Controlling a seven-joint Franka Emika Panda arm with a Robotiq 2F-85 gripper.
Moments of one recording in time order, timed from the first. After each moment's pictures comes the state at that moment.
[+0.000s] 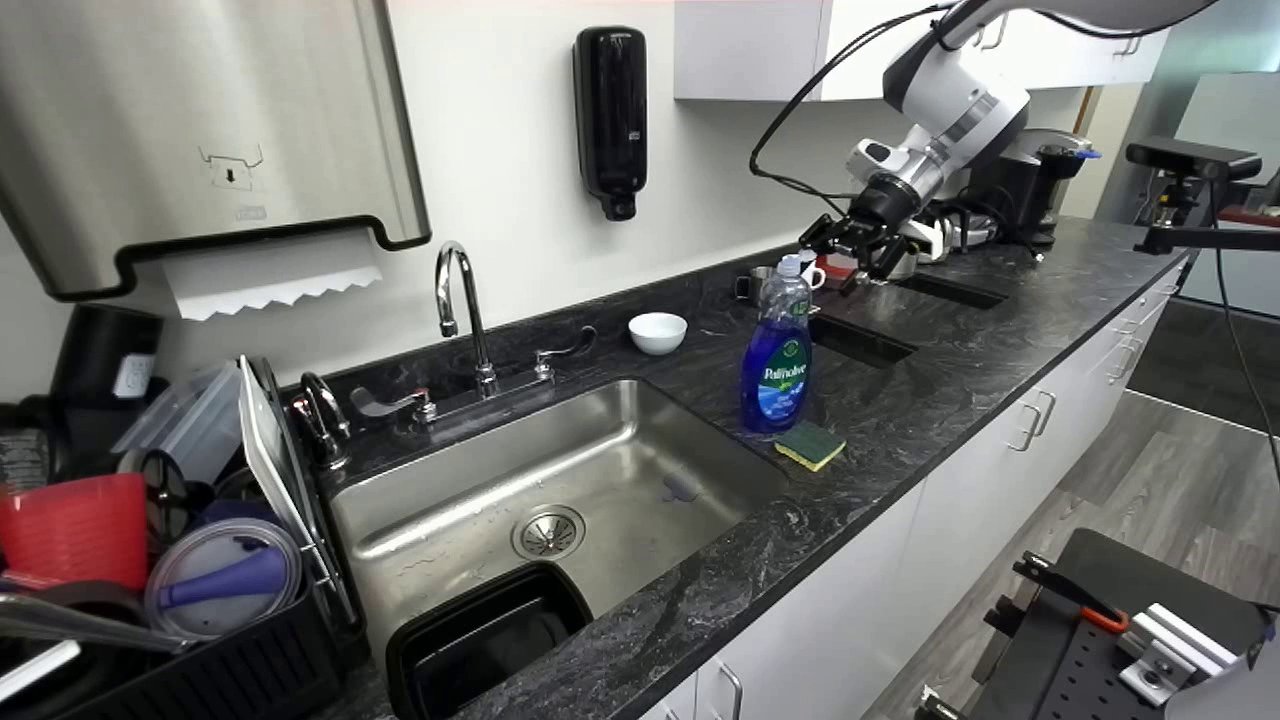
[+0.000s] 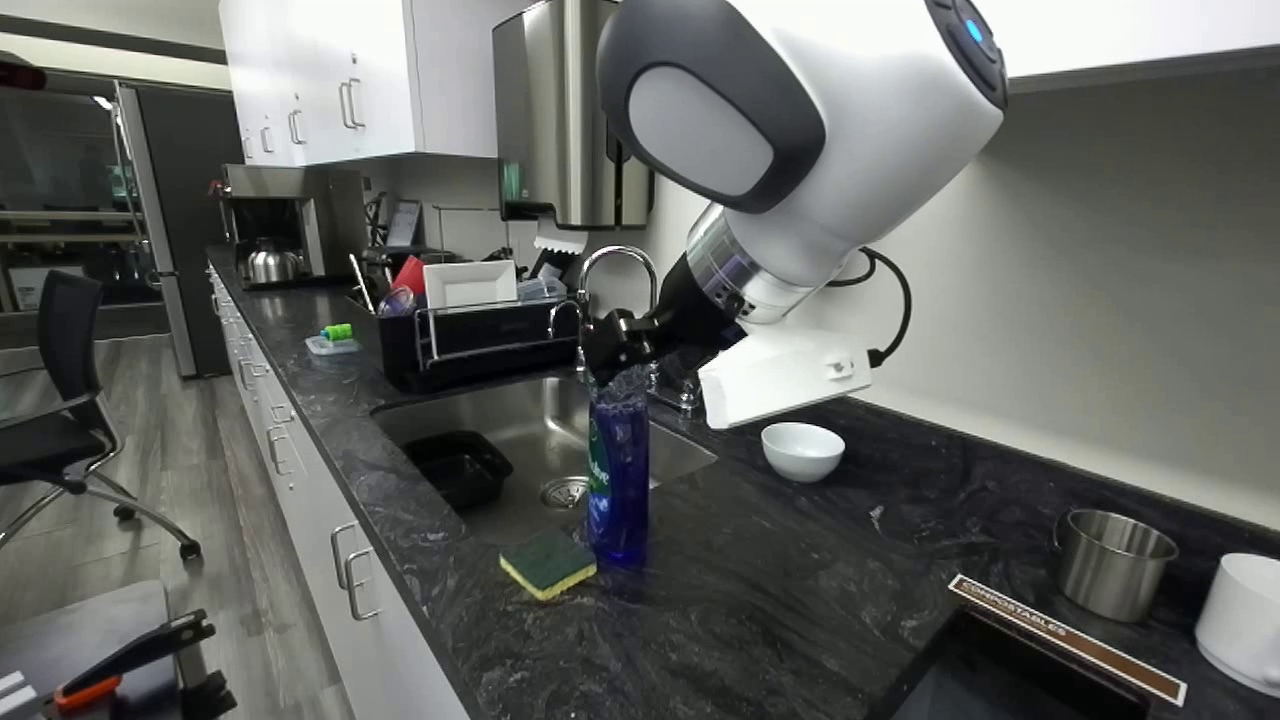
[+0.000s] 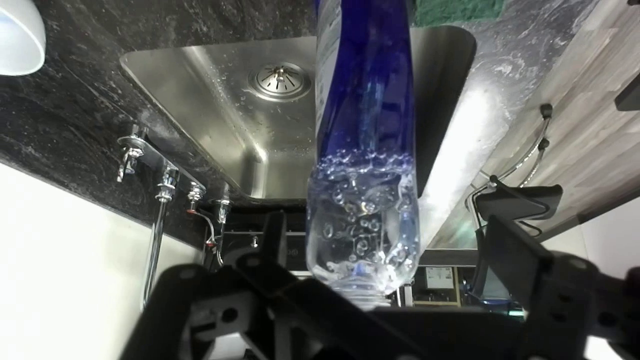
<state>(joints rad) -0.34 0.29 -0.25 -1.92 0.85 1.73 -2.33</state>
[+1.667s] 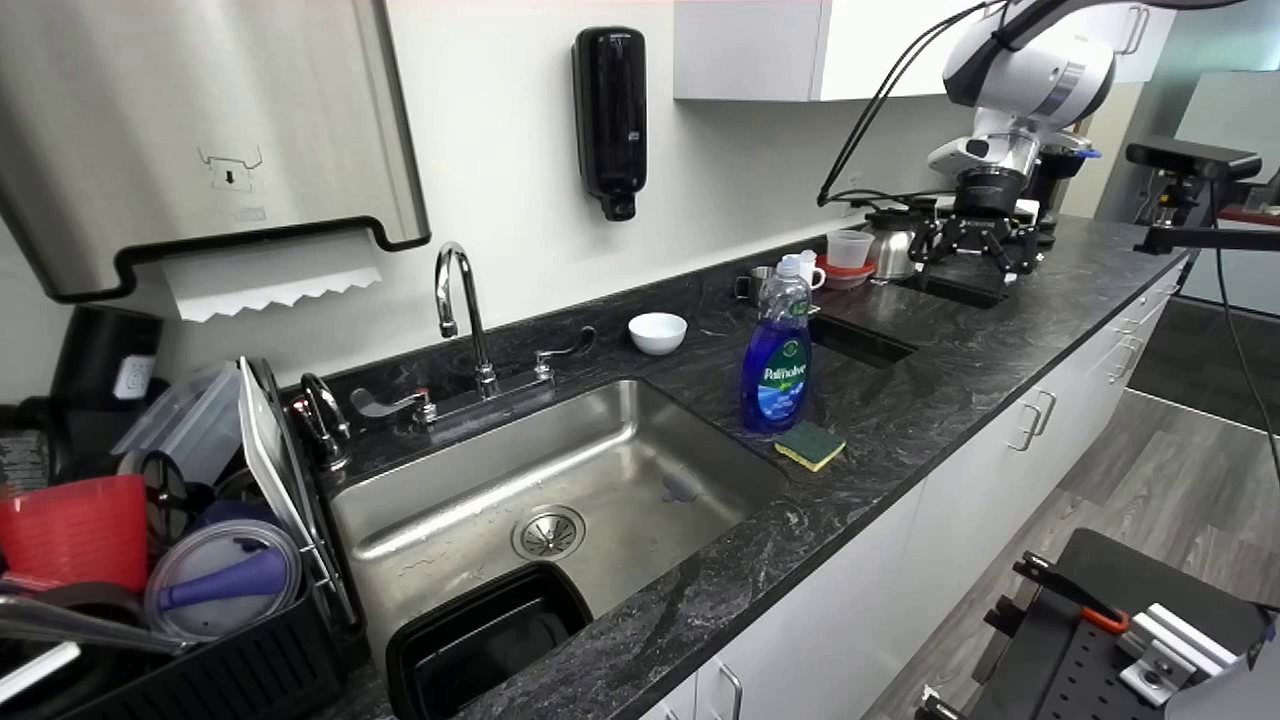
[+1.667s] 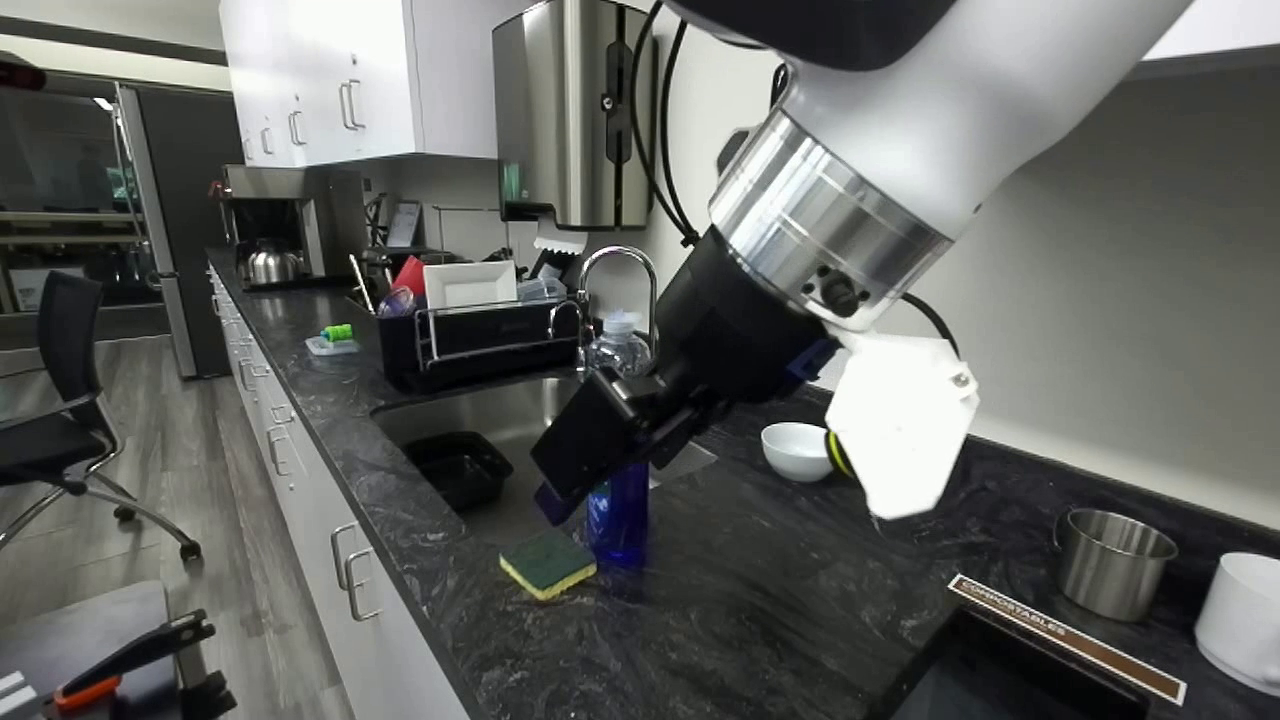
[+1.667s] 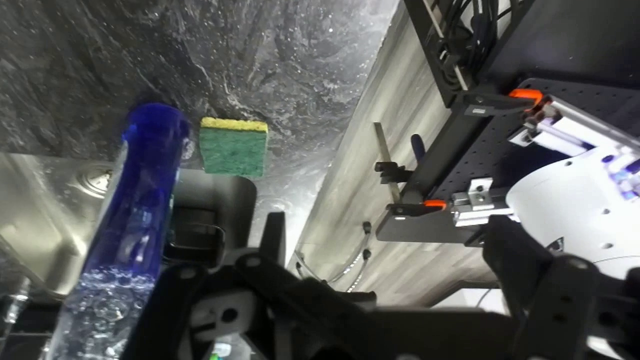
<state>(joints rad) -0.46 0.24 -0.30 -1.88 0.35 1.57 -2.62</state>
